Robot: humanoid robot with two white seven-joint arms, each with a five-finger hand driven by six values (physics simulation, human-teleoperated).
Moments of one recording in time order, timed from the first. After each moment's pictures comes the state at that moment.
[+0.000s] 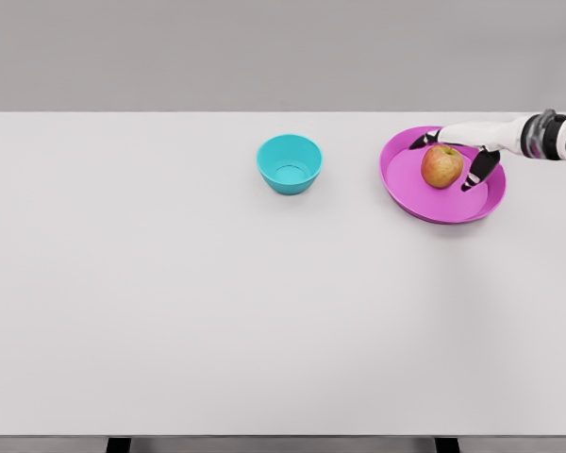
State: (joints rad) left arm 0.01 0.00 0.02 -0.08 -0.09 0.00 0.06; right arm -1.05 -0.52 0.85 -0.59 0.36 -0.56 0.61
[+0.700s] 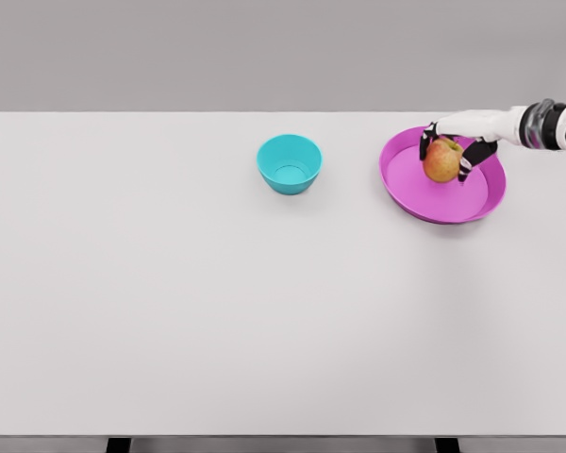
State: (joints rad) left arm 0.01 0.00 0.02 -0.08 -0.09 0.00 0.06; right arm -1.08 -0.52 0.86 -0.60 0.37 -0.56 0.61
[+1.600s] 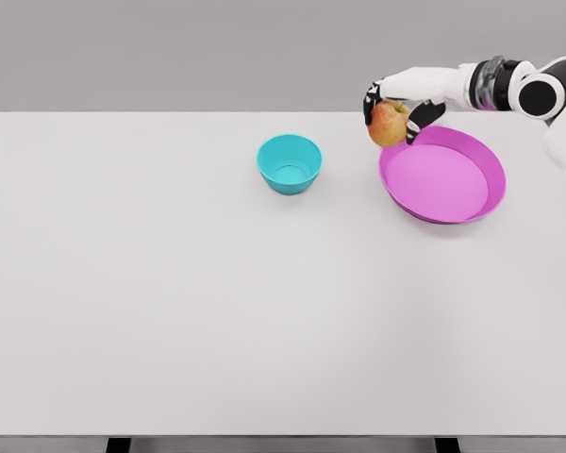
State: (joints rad) left arm 0.01 0.00 0.02 -0.08 -0.09 0.00 0.06; right arm -1.16 -0.43 0.86 -0.71 0.38 -0.56 0.61
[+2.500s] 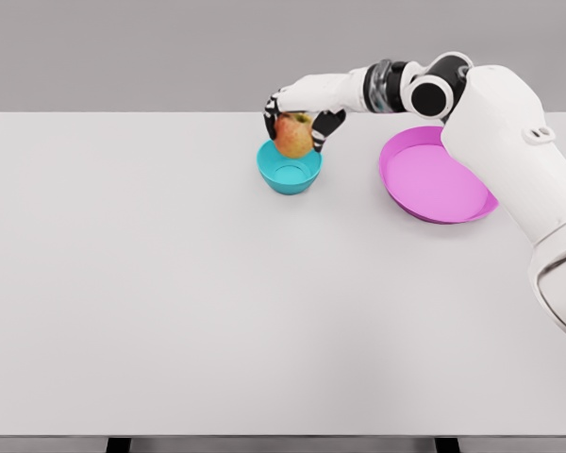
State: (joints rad) left arm 0.01 0.00 0.02 -0.08 -0.09 0.00 0.06; right arm -1.18 -0.21 0.91 -0.74 0.40 -0.56 0.61
